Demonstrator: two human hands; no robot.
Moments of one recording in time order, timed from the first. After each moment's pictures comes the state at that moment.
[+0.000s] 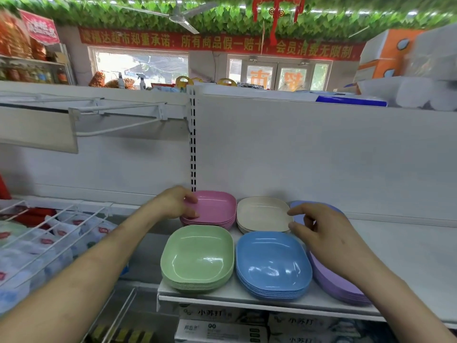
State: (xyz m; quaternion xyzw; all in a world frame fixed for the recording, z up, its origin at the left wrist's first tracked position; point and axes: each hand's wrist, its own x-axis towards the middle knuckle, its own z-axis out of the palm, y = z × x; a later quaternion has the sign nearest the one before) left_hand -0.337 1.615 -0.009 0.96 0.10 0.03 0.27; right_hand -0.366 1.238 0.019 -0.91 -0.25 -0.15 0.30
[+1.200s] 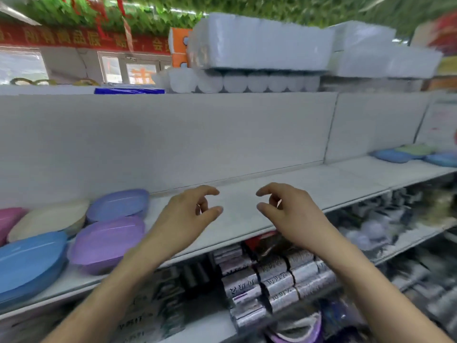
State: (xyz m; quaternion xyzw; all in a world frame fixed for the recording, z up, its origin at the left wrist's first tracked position) left_hand -0.380 1.093 0.008 0.89 -0.22 0.17 0.35; right_hand -0.427 0.847 0.026 -0.93 -0.09 -0.20 0.29
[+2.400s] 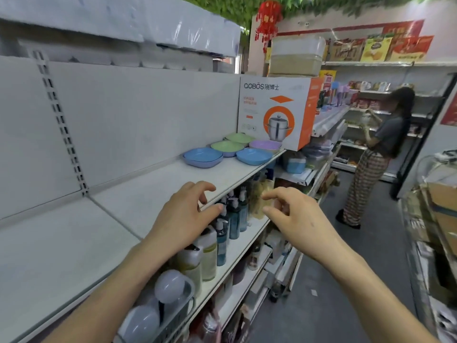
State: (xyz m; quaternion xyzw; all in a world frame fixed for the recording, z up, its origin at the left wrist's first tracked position) left_hand -0.186 0.380 -0.017 0.84 -0.41 0.06 0.35; right_hand -0.358 0.192 -0.003 -0.92 0.17 -0.26 0.23
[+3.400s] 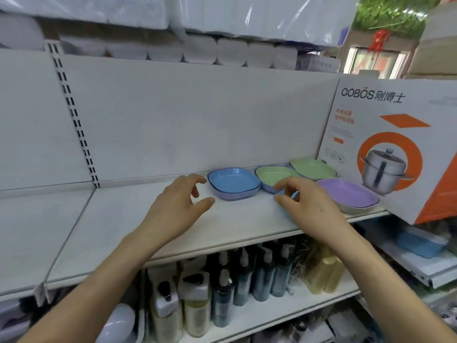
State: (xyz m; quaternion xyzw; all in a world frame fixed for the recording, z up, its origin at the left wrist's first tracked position) left_hand -0.074 0.229 -0.020 0.93 -0.10 0.17 0.30; right_hand -0.090 -0.055 0.003 -0.93 -0.08 -0.18 0.30
